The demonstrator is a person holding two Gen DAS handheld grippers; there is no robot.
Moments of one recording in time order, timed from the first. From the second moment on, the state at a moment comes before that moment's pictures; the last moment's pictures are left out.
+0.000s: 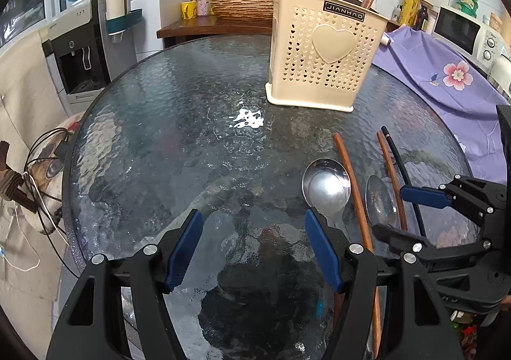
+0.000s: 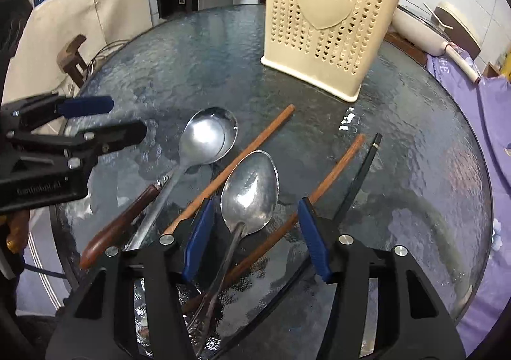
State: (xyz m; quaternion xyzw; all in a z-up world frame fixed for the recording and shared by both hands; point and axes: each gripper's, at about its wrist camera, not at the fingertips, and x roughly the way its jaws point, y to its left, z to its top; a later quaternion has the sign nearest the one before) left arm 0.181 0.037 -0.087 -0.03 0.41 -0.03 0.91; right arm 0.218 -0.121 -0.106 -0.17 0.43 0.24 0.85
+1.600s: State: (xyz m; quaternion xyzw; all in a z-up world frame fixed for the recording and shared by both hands) left arm 0.180 0.035 -0.091 -0.02 0.42 -0.05 0.91; right arm 0.235 -0.106 -0.108 -0.16 0.46 0.29 0.83
